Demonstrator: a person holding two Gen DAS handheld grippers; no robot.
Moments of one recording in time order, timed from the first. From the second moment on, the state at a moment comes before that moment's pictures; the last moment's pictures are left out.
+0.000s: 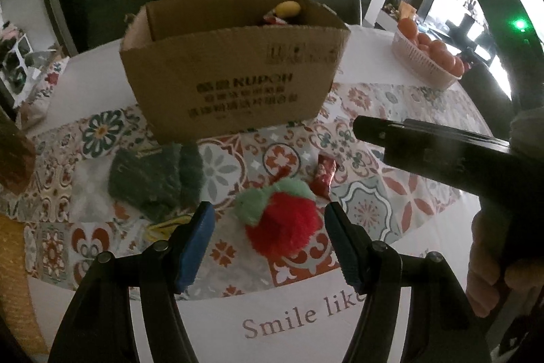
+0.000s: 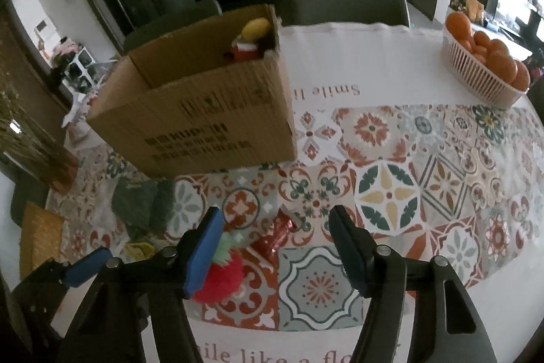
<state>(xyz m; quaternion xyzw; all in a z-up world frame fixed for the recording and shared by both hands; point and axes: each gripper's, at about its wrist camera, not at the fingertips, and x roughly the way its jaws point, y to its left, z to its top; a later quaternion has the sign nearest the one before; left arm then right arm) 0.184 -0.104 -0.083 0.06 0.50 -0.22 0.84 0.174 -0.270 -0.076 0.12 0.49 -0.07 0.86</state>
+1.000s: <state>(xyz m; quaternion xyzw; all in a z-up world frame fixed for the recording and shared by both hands) 0.205 -0.133 -0.167 0.05 0.56 -0.23 0.80 0.187 -0.282 -0.153 0.18 0.54 -0.06 0.82</state>
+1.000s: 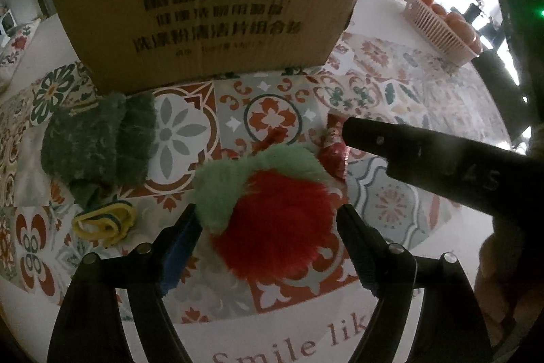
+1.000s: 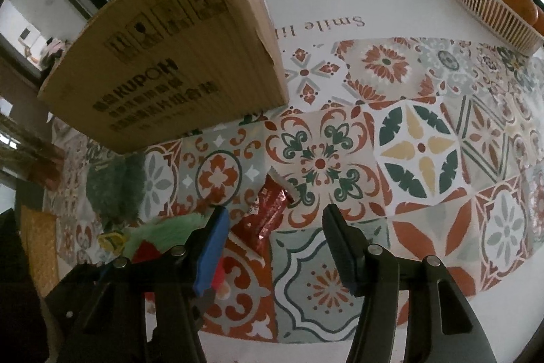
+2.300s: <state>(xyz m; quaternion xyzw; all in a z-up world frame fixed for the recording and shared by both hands) 0.216 -0.106 -0.175 0.00 0.54 -0.21 0.81 0.218 -0.251 -0.184 0.14 0.56 -0.06 0.82</state>
